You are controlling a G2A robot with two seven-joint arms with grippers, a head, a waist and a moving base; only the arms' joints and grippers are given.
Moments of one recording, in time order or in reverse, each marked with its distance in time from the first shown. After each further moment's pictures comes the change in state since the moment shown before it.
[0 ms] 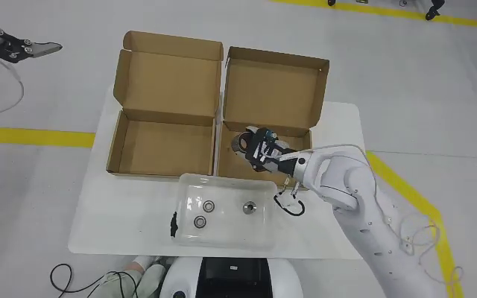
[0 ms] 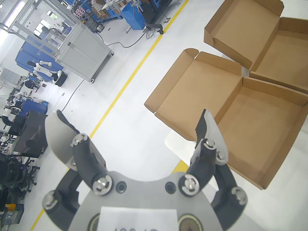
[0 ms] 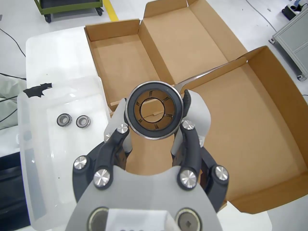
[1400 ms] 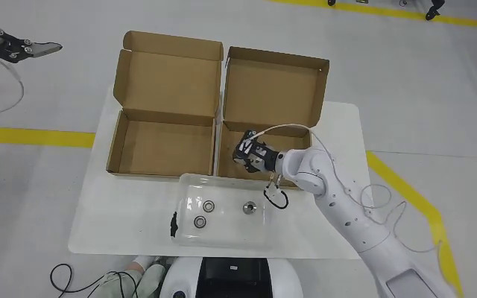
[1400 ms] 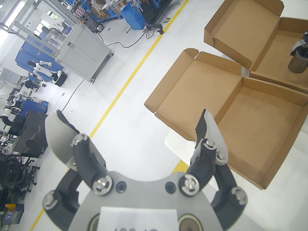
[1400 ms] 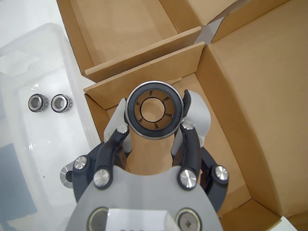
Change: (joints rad) left arm 0.000 0.000 0.000 0.000 0.000 0.000 0.000; right arm 0.164 -0.056 -0.193 0.437 0.037 0.052 -0.056
